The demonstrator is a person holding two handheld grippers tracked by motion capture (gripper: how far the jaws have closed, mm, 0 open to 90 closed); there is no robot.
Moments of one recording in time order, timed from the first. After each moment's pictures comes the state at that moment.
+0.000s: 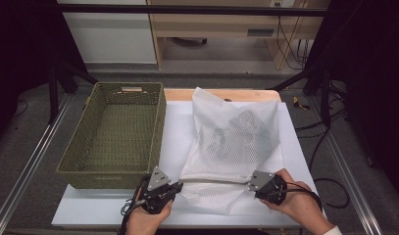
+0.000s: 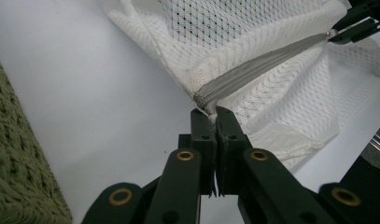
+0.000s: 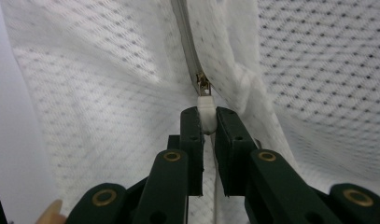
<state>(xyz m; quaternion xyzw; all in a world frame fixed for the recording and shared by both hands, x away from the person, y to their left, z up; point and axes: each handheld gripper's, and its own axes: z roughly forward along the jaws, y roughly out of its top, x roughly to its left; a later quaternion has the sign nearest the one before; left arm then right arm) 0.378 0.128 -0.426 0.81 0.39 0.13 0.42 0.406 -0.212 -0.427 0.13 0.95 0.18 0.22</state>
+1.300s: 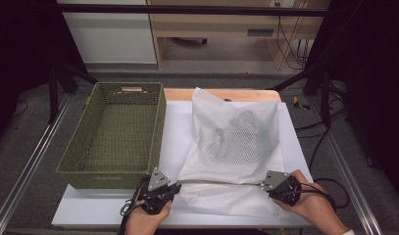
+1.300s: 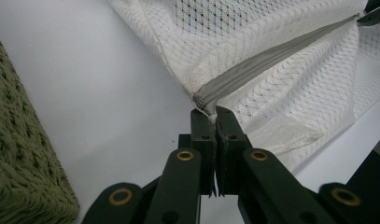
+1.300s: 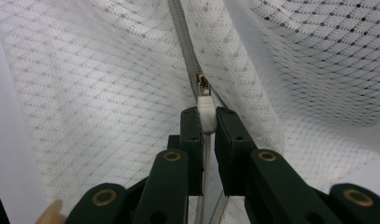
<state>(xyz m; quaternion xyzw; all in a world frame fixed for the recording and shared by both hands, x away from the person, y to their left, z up) 0.379 0.131 -0.432 0.81 0.40 0.14 0.41 0.405 -0.246 -0.432 0.16 0.95 0.17 0.22</state>
